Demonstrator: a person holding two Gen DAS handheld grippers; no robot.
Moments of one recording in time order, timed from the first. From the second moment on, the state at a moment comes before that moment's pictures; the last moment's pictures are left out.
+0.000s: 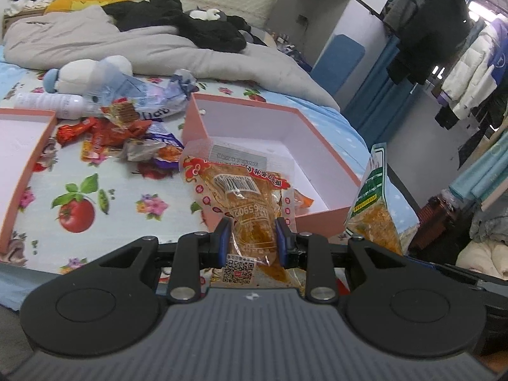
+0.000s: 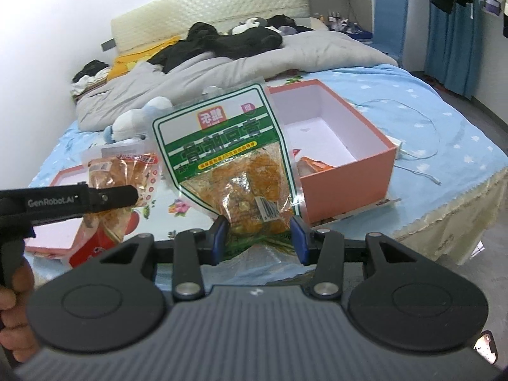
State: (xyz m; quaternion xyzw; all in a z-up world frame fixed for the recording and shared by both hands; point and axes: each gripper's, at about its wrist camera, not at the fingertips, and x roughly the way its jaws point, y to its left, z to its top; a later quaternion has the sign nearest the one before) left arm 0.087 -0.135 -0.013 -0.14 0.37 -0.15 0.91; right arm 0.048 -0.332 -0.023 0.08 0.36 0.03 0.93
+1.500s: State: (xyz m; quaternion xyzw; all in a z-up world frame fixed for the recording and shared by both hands) left arm 0.380 -0.207 -0.117 -0.11 0.45 -0.17 0.87; right arm 0.290 -0.387 -0.123 0.07 0.45 0.00 0.89
